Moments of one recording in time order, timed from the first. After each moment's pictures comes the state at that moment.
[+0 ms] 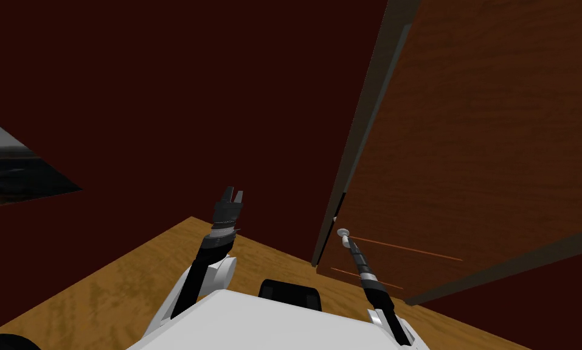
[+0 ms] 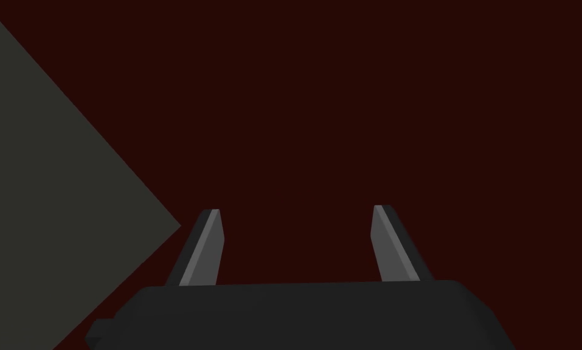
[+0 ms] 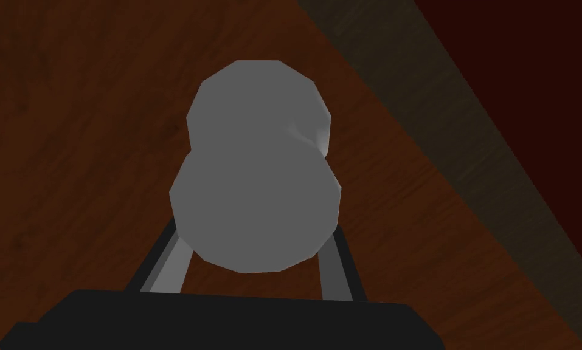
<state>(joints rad) 0.01 -0.31 -0.13 -0.64 0.05 -0.98 0.37</state>
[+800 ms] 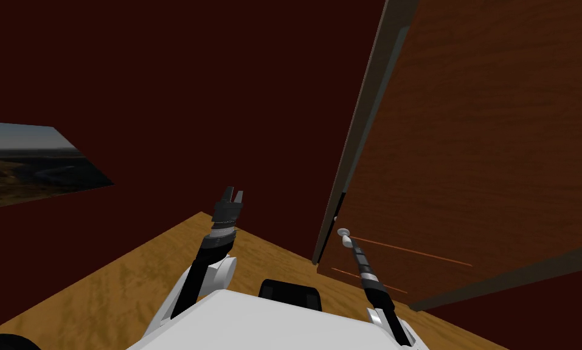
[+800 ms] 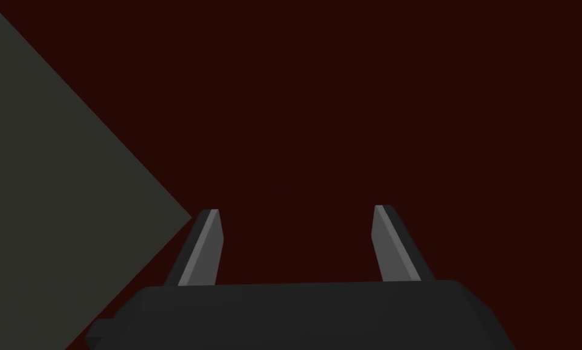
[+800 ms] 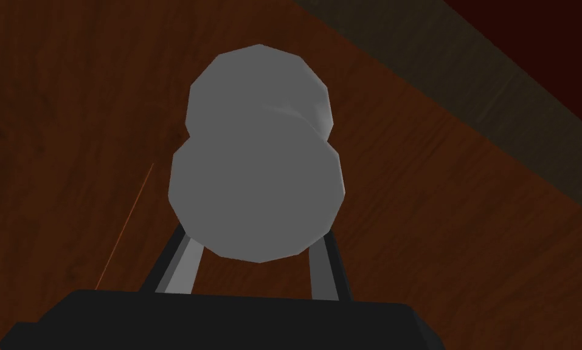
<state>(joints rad) 0.02 -0.31 -0.11 -0.65 -0.03 -0.96 0.18</state>
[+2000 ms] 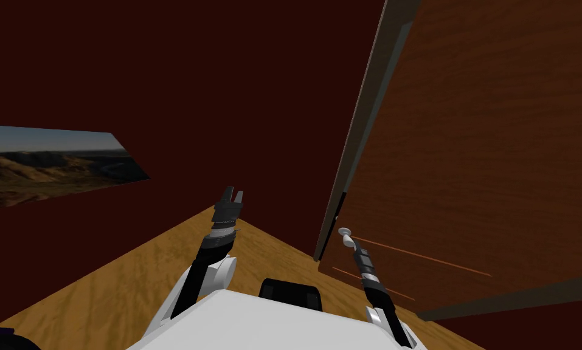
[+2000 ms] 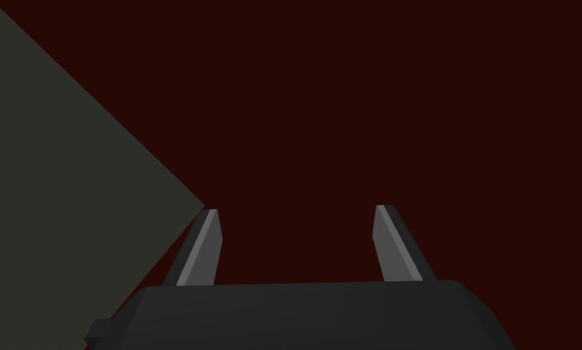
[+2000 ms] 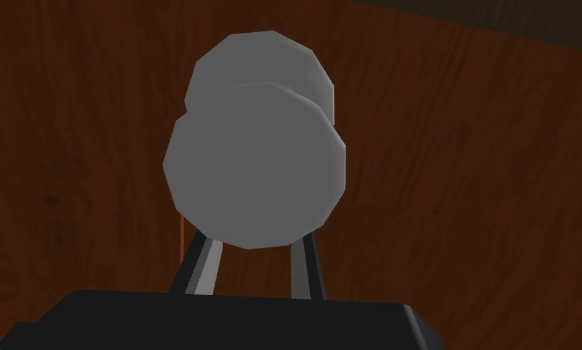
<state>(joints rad) 0.03 -0.31 -0.07 -0.67 -0.16 -0.93 -0.11</state>
